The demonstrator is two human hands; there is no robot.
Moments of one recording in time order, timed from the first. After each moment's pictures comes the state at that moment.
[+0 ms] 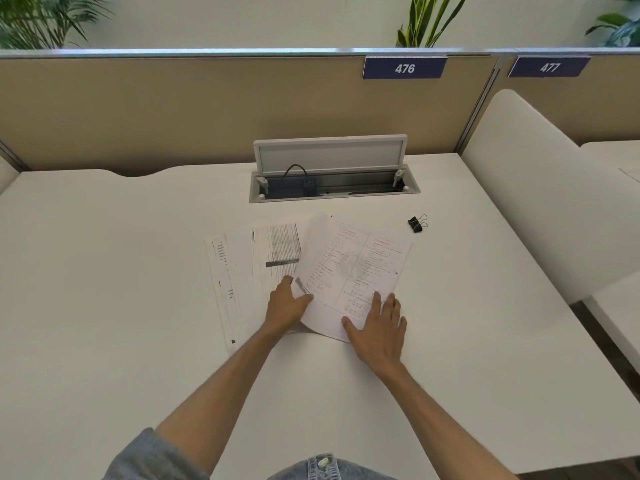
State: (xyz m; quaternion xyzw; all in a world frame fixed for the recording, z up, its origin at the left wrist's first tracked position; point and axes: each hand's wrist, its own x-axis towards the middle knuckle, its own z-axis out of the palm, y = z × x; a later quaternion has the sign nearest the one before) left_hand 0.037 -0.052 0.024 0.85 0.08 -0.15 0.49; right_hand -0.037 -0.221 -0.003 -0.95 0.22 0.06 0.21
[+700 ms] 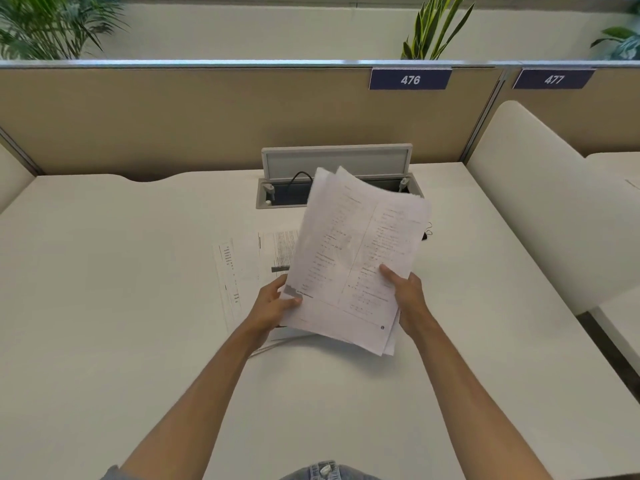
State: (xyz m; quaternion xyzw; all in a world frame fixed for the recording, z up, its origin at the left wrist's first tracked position) left_hand 0.026 -0.013 0.052 0.69 0.03 -0.20 0.69; right_hand 0.016 -0.265 0.066 -0.58 0.25 -0.01 0.77
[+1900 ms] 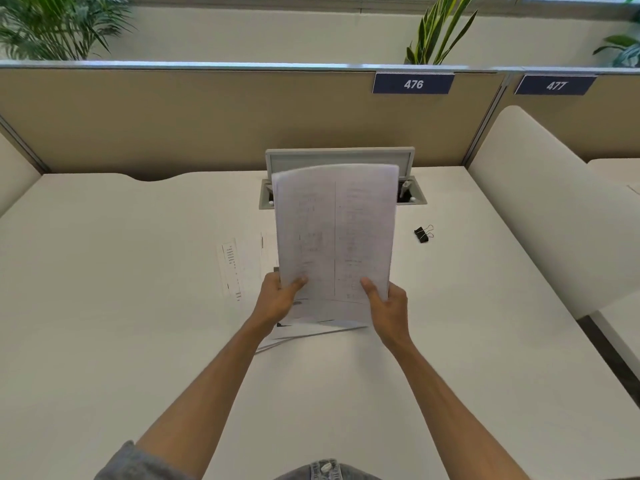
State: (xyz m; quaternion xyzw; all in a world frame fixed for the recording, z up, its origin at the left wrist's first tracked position) left_hand 0.033 -0.030 0.066 0.74 0.05 -0.11 0.66; right_hand -0.008 -0.230 0.046 -0.73 0.14 -0.11 0.67
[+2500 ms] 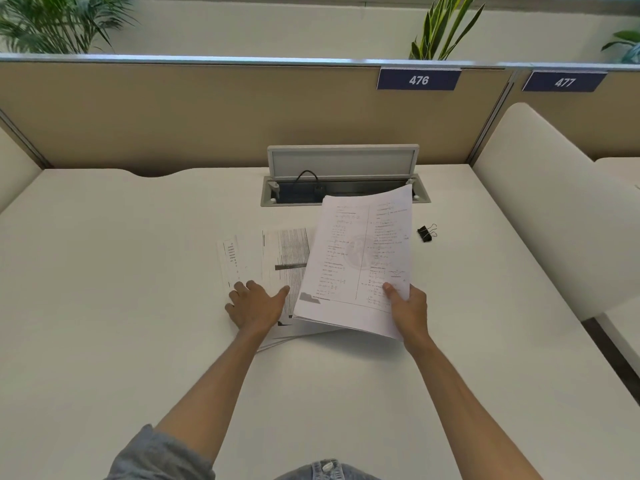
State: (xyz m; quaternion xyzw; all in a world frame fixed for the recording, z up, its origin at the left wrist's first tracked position) left_hand 0.049 -0.005 0.016 0.95 0.21 -0.09 0.19; right_hand 0.002 -0.264 0.029 -0.72 0.25 -0.08 0.64
